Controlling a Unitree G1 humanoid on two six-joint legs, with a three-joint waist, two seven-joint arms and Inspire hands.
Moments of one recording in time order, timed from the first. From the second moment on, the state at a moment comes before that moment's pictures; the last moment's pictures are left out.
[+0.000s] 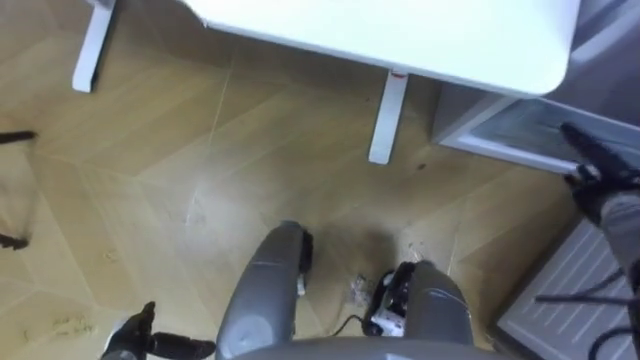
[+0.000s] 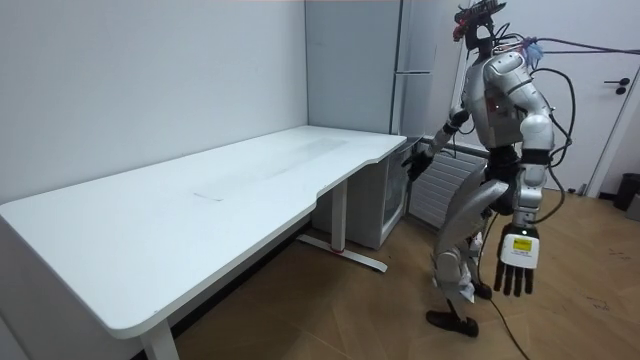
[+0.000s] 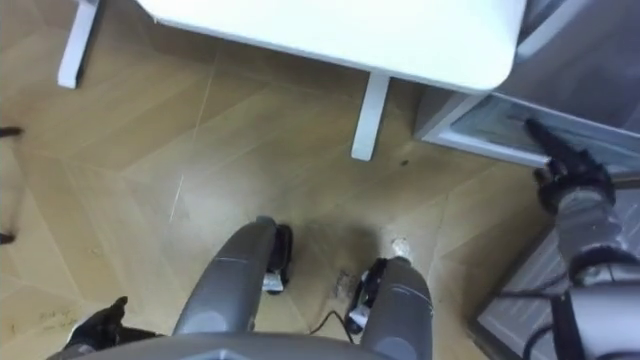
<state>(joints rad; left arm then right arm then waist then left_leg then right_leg) 0.22 0.41 -0.20 1.01 -0.20 0.00 -0.01 -0.29 -0.52 0.10 1.33 1.22 -0.02 0.11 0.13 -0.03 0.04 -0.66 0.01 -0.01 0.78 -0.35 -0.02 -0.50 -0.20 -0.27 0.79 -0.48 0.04</state>
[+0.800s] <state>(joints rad) 0.25 0.27 -0.04 1.04 -0.09 0.01 0.09 0.08 -0.32 0.05 1.20 0.46 0.02 0.02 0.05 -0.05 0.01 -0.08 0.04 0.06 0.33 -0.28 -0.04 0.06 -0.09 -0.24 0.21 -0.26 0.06</state>
